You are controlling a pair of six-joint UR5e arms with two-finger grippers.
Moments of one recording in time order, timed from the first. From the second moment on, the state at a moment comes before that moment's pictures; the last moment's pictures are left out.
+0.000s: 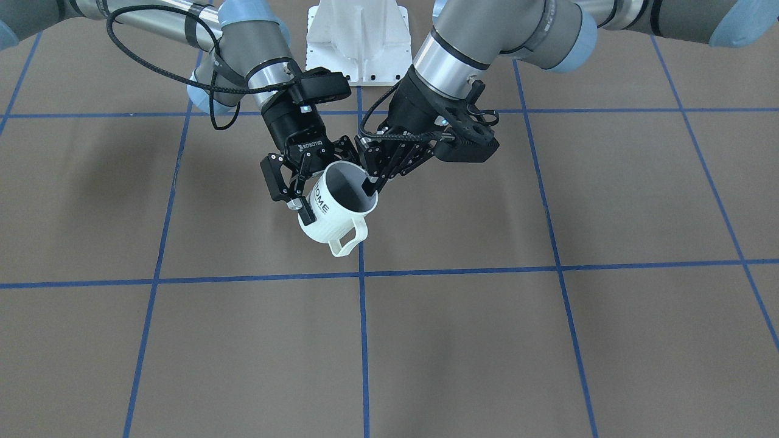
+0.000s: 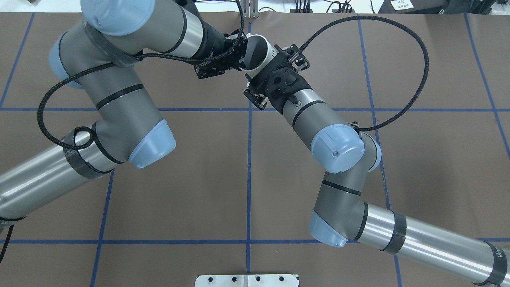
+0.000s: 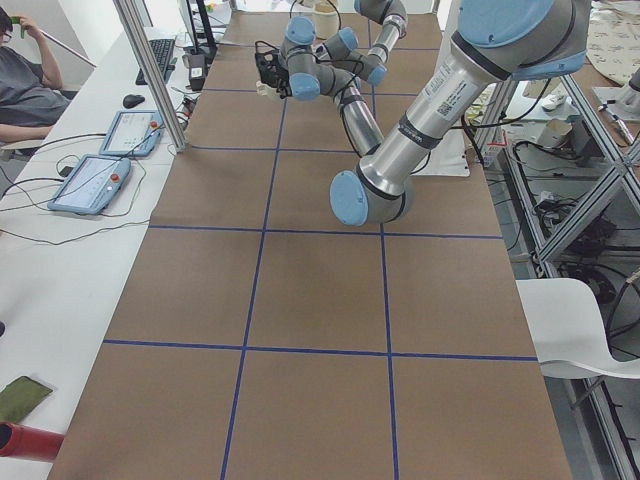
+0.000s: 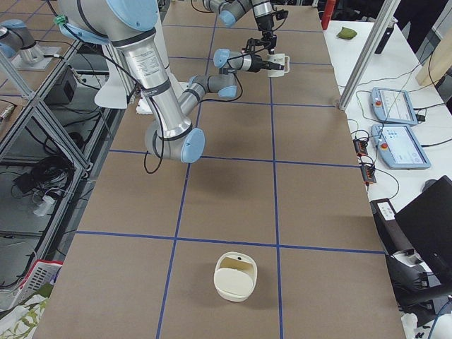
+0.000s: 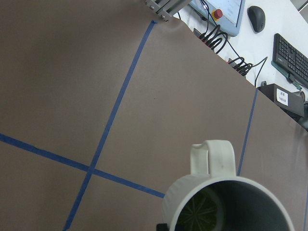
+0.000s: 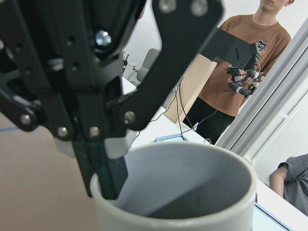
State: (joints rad) left arm -0.75 -2.37 -1.69 -1.95 -1.95 -1.70; right arm 0.47 -0.97 1.61 -0.63 1.02 0.19
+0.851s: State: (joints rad) left arm -0.73 -2.37 -1.70 -1.95 -1.96 -1.68; right arm 0.47 -0.97 1.61 -0.63 1.02 0.19
